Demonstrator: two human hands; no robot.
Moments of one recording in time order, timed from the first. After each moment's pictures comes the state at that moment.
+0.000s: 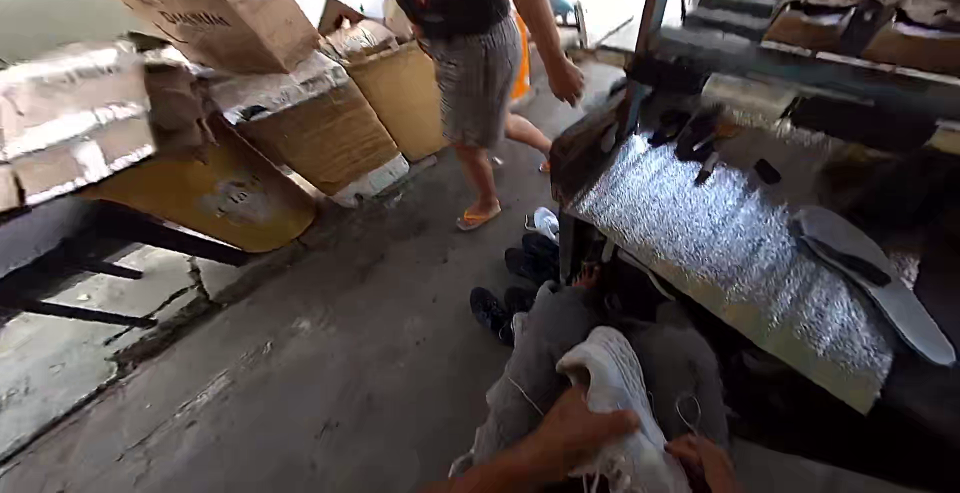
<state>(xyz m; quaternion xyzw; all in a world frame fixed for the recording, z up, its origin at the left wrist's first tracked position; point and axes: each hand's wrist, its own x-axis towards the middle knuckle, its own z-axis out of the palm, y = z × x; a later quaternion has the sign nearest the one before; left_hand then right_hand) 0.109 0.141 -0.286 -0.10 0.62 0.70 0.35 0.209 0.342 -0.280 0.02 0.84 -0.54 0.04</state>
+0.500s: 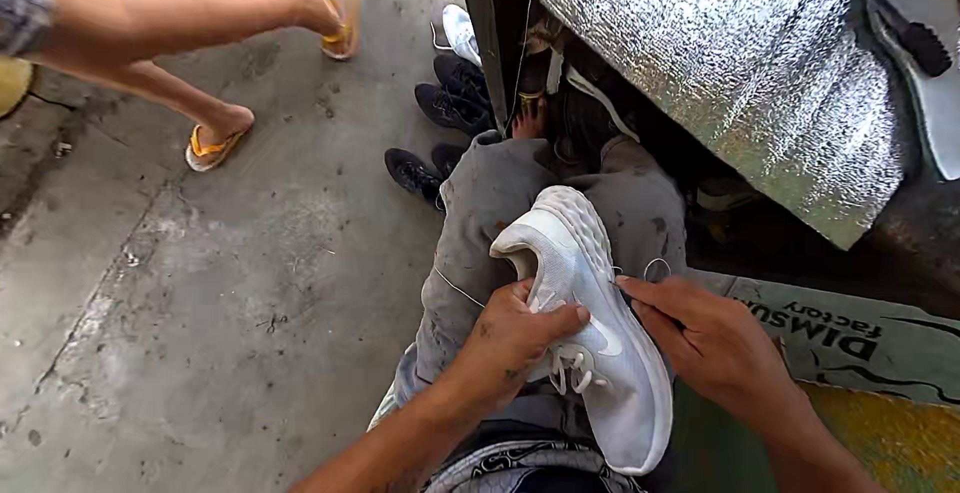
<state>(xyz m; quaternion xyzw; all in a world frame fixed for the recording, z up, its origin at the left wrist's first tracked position) 0.104 0.138 -0.274 -0.22 0.52 0.73 0.38 0.147 0.365 -0.265 -0.07 0.94 -0.32 0.08</state>
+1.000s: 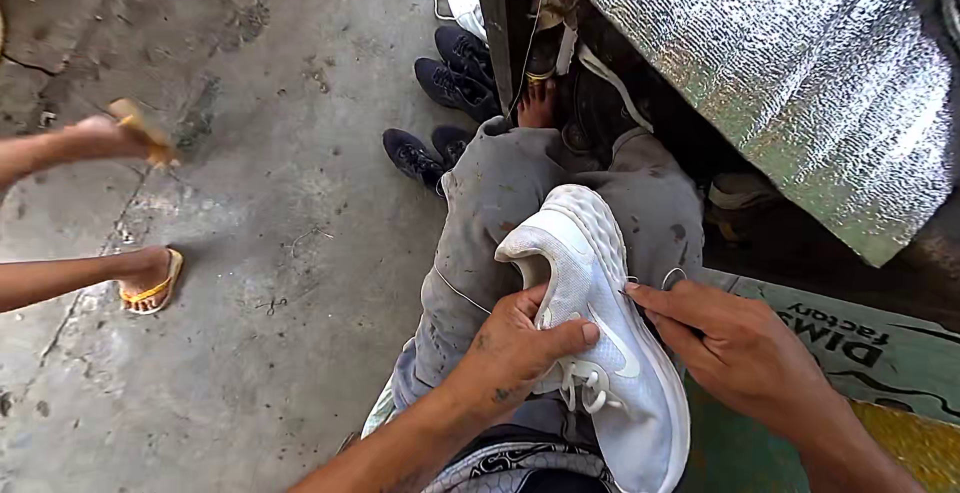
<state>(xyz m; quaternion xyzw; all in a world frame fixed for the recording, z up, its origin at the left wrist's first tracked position) 0.106 0.131 -0.285 -0.19 0.43 0.79 0.39 0.128 0.374 -0.261 -0.11 0.94 -0.31 0.13</state>
